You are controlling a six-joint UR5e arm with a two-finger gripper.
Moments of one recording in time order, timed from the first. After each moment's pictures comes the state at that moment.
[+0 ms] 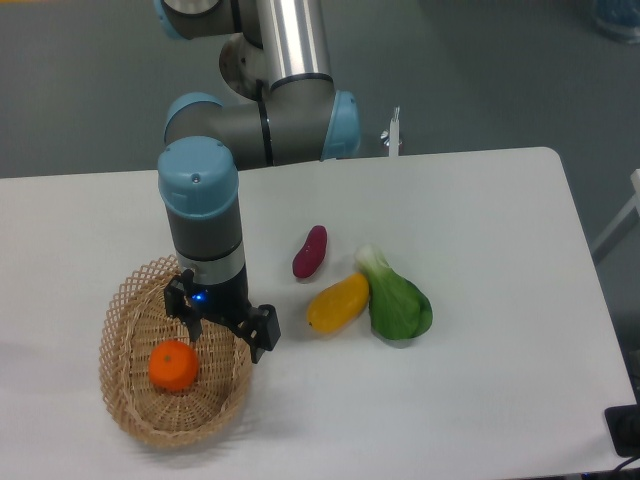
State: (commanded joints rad) arm 2.13 -1.94 -1.61 -0.87 1.52 0.54
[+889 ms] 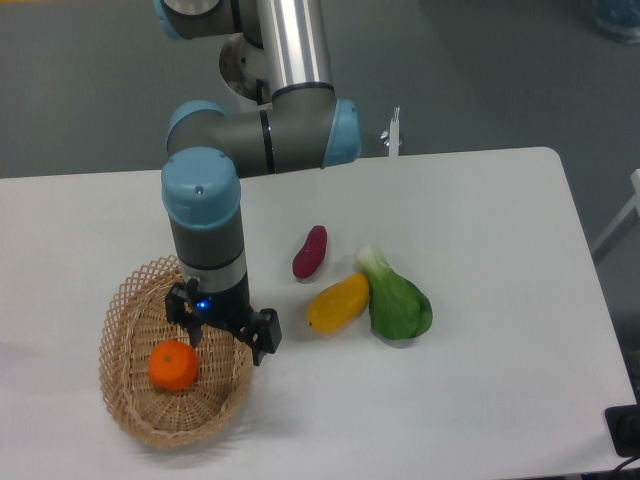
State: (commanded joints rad) arm 2.12 -2.00 -1.58 -0.87 1.51 0.44
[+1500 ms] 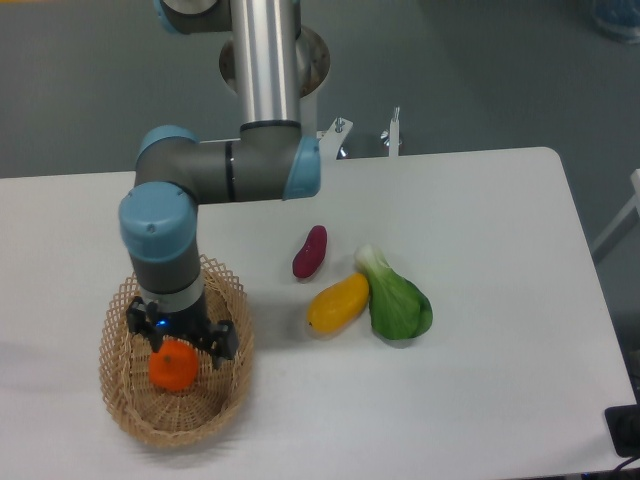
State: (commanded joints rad) arm 2.00 -2.07 -1.62 -0.86 1.51 0.26
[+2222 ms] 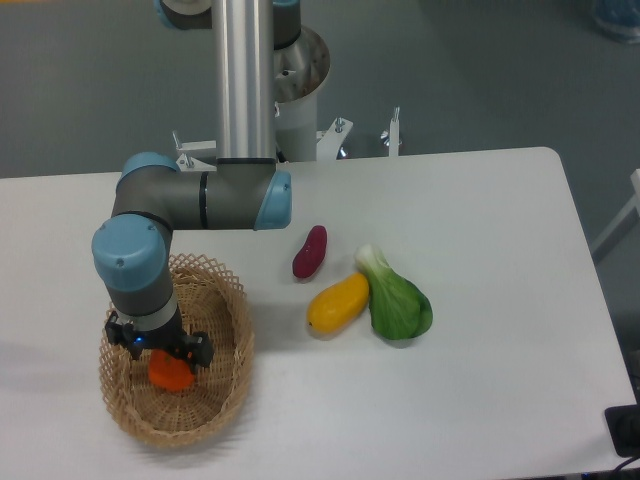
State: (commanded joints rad) arm 1.98 -2.12 -1.62 -0.83 1.52 0.25
